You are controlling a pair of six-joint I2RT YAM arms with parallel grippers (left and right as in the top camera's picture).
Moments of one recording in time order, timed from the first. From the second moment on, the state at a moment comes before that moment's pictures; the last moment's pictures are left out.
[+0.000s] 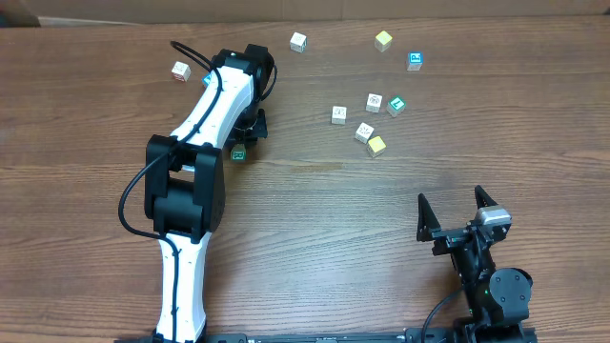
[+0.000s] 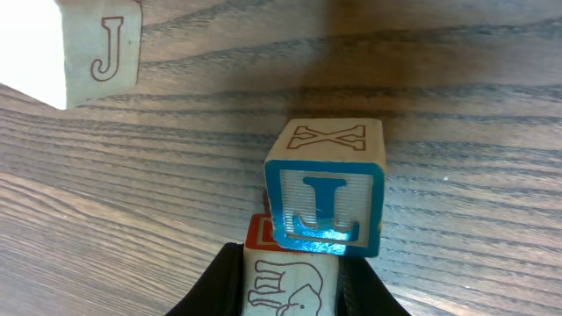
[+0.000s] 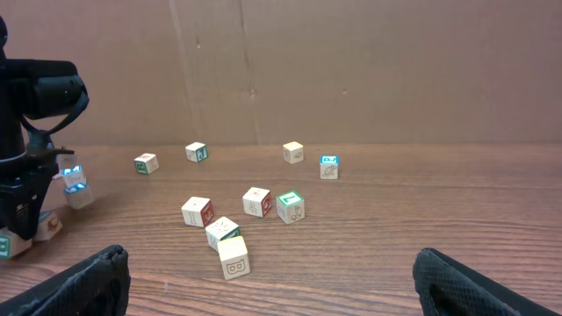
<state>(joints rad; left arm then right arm) -0.26 2.36 1.98 -1.30 -0.22 -0.44 0.09 0.01 0.02 -0.03 -0.06 0.07</state>
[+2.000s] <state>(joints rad) -0.24 1.76 1.18 -0.81 -0.08 -0.48 0.10 0.01 0.02 -0.03 -0.06 0.07</state>
